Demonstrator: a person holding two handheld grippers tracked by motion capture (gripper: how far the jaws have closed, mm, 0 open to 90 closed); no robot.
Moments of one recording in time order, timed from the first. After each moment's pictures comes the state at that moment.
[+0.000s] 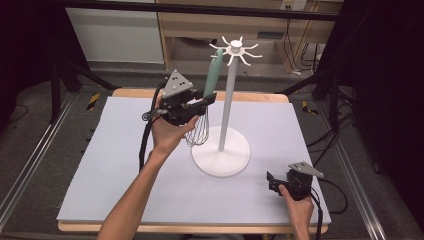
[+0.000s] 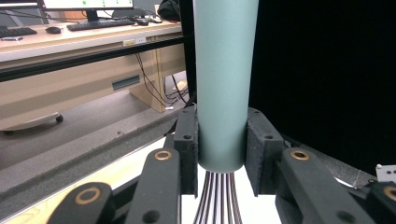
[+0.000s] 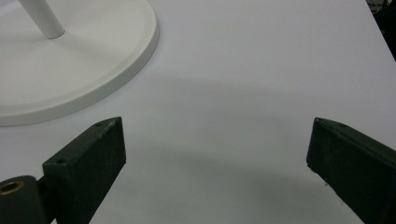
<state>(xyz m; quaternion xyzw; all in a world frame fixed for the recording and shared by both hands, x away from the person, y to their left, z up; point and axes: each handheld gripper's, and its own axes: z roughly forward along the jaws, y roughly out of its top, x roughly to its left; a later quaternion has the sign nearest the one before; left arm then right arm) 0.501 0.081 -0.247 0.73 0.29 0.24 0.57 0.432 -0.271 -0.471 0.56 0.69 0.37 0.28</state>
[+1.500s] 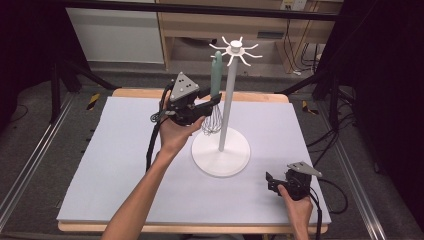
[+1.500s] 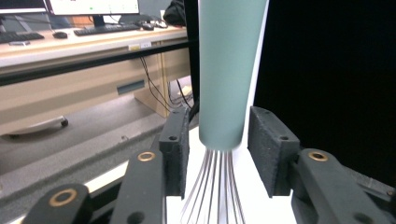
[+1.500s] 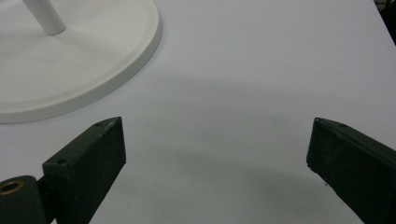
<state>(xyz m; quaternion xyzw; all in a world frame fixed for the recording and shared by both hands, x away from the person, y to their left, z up) 0.511 0.070 -0.261 0.72 0.29 0.25 0.58 0.433 -0.269 -0.472 0.56 0.69 0.37 0.27</state>
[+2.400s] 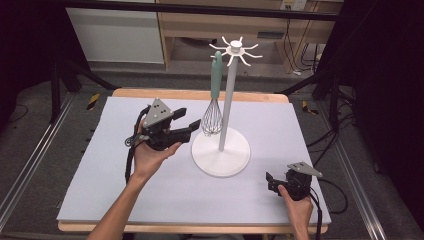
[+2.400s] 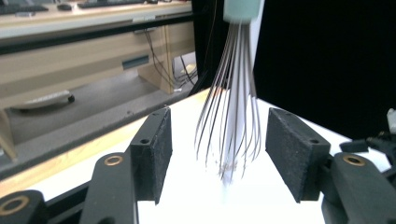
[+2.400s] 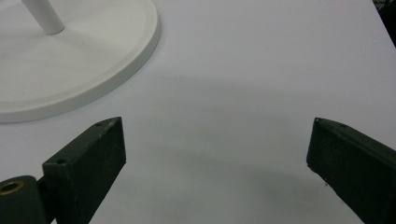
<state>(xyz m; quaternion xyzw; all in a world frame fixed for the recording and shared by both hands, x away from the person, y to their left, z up) 0.473 0.126 -0.301 0.74 0.31 0.24 0.55 0.432 -0.269 -0.472 0.56 0.69 0.37 0.27</state>
